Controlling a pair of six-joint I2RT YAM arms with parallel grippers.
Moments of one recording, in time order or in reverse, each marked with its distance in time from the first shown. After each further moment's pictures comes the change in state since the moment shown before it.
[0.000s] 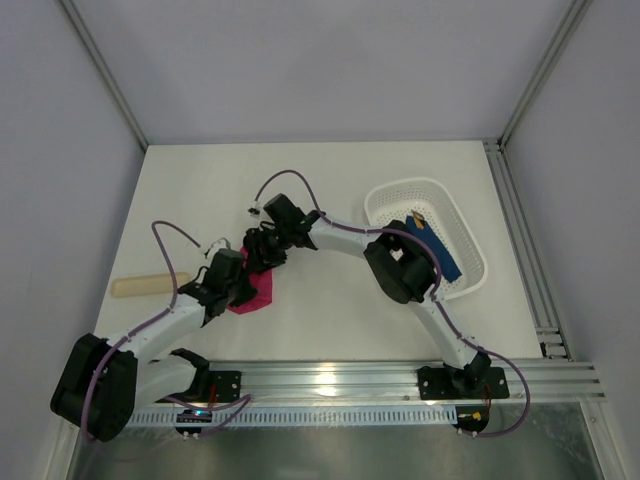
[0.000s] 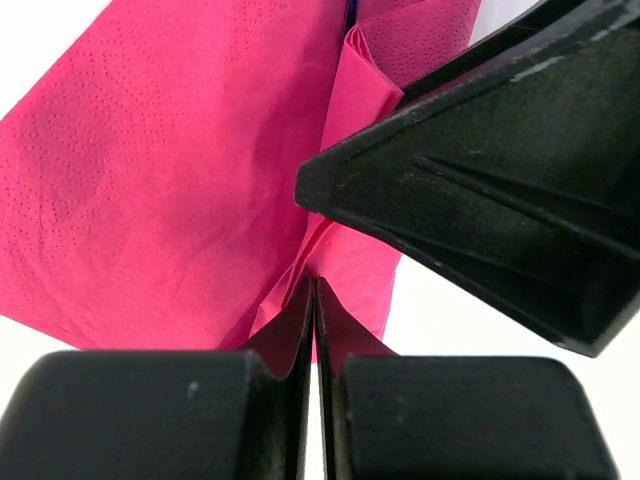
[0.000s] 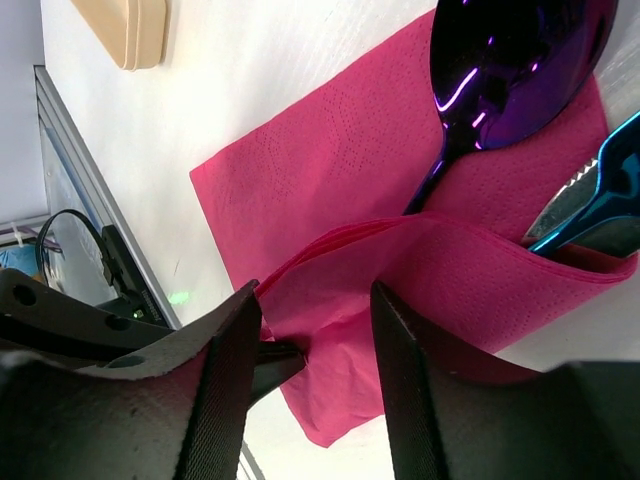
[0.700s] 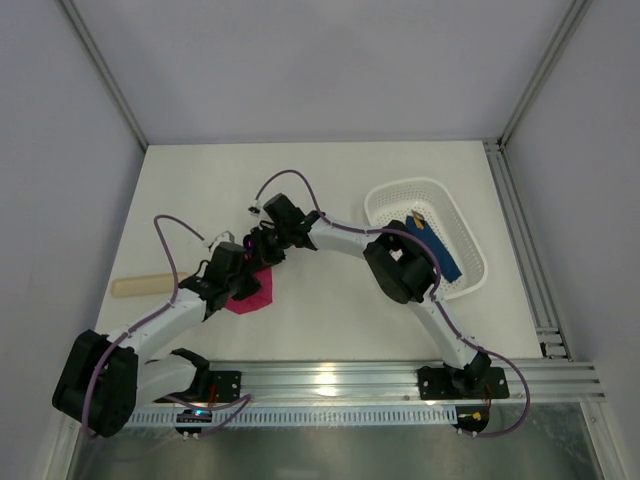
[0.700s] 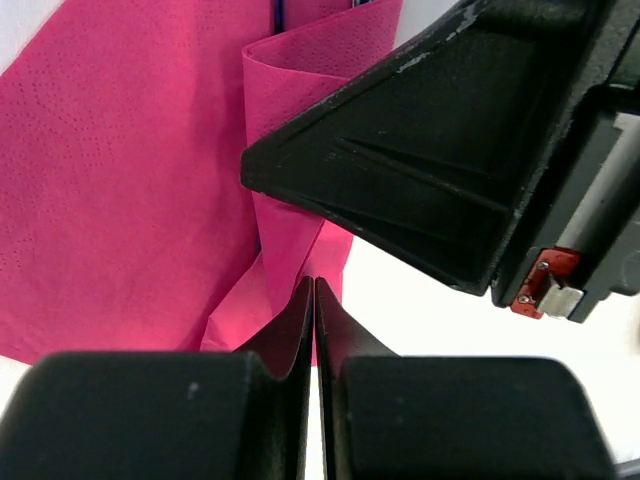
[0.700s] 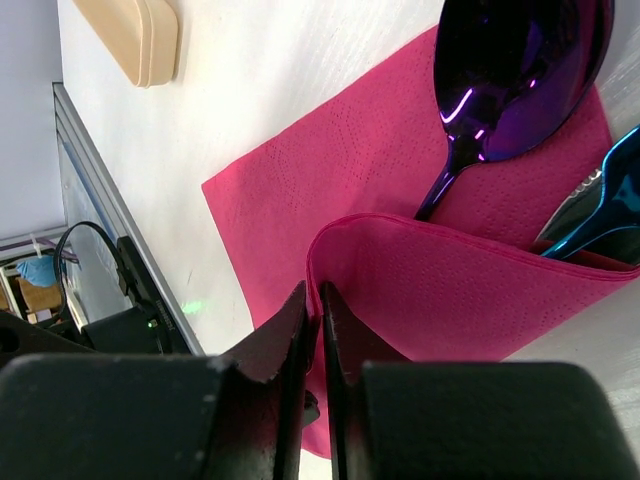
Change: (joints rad) left arm 0.000 0.020 0.055 0.002 0.053 0.003; right arm 0.004 0.002 -0.003 0.026 0.000 0.044
